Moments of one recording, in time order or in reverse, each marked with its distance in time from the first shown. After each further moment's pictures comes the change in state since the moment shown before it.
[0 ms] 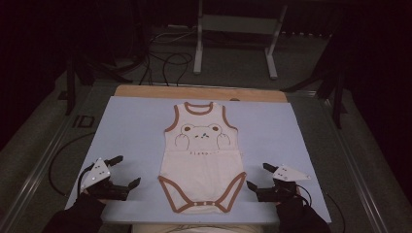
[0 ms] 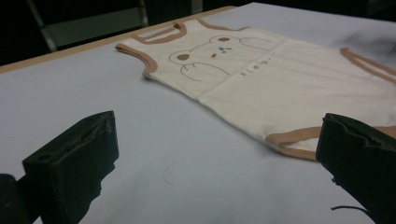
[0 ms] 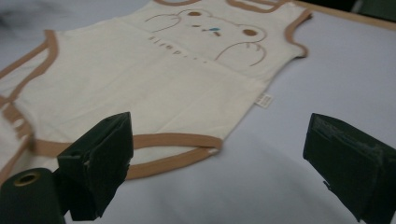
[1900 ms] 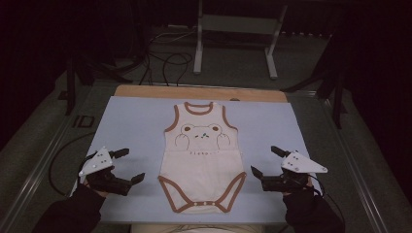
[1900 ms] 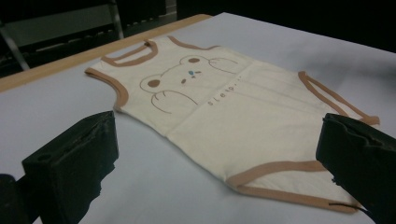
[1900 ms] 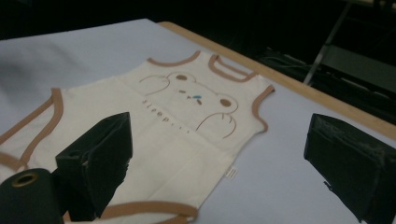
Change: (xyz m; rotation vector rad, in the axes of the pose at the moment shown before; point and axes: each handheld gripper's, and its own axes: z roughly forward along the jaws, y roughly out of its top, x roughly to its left) left arm -0.007 0.060 -0.003 0.026 -0.109 -0.003; right arm 0.010 0.076 -0.038 -0.107 -0.097 -0.104
